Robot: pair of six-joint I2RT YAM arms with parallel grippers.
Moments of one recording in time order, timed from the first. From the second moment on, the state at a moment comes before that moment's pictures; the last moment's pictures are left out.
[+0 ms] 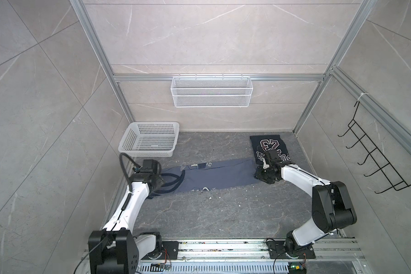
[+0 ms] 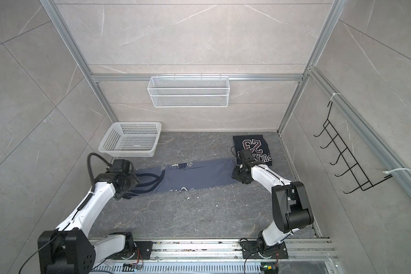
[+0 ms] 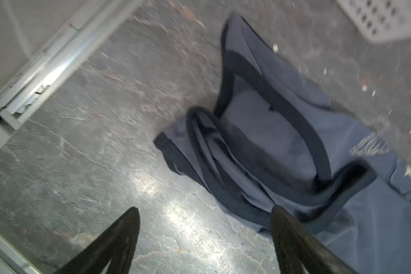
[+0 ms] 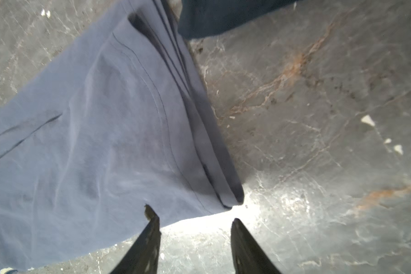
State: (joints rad) left arm -0.11 1.25 0.85 -0.85 -0.26 -0.76; right arm 0.20 1.61 0.98 -0.55 -0.10 0.52
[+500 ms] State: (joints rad) left arm -0.17 1.40 0.80 -0.79 -0.28 -0.85; right arm 0.20 1.61 0.96 -0.55 -0.11 0.52
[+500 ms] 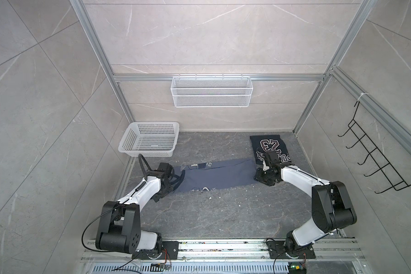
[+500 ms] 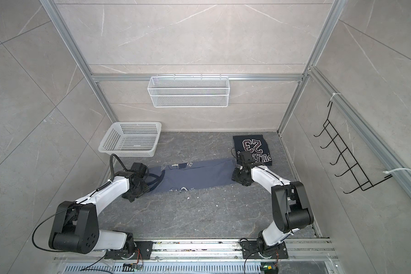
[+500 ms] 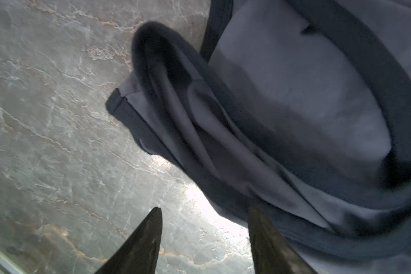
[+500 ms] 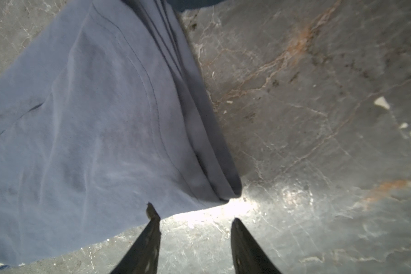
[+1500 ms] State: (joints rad) left arm 0.02 1.44 0.80 -0.68 -0.27 -0.77; right arm 0.20 1.64 0.95 -0.54 -0.12 0.52
